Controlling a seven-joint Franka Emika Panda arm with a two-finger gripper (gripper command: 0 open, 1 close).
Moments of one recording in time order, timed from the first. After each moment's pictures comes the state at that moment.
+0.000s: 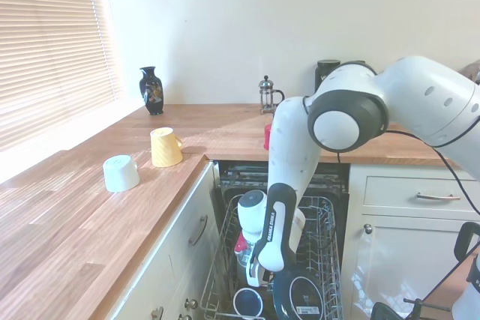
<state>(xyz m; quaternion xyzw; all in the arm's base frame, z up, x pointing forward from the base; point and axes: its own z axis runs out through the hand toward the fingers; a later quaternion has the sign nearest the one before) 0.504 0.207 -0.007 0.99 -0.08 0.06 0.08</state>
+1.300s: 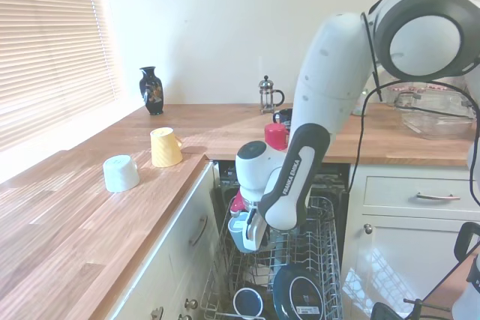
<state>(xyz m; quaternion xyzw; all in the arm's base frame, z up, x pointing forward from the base) 0.467 0.221 0.185 0.98 -0.11 0.11 0.09</state>
